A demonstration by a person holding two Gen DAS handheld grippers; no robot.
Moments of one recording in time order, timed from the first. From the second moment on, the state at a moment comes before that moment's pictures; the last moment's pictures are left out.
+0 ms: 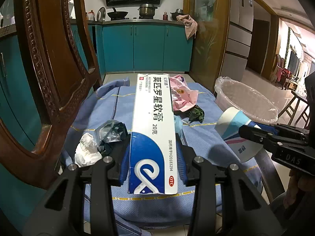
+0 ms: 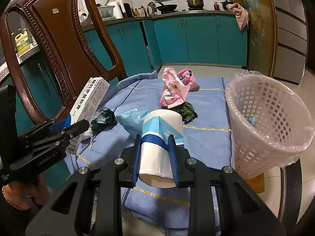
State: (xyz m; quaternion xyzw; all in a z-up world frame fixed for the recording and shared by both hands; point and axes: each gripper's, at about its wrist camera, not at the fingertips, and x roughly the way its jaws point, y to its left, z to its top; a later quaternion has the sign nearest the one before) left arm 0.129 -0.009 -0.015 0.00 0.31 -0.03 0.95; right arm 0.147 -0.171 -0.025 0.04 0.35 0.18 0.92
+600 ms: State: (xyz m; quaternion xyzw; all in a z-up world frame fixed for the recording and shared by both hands) left arm 0.132 -0.010 -0.021 0.00 0.32 -0.04 0.95; right arm 0.146 -0.174 -0.023 0.05 0.35 0.18 0.92
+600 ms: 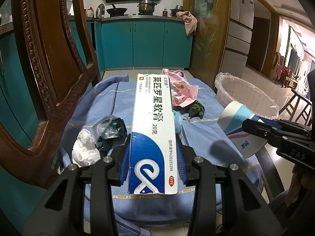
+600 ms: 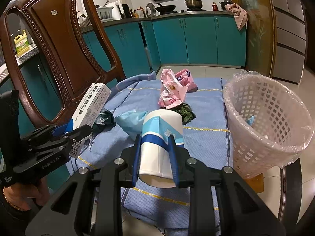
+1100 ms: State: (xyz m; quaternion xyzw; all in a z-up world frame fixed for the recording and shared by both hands) left arm 0.133 -0.011 -0.023 0.00 0.32 -0.04 0.95; right arm 0.146 -0.174 -0.023 0.04 0.35 0.18 0.92
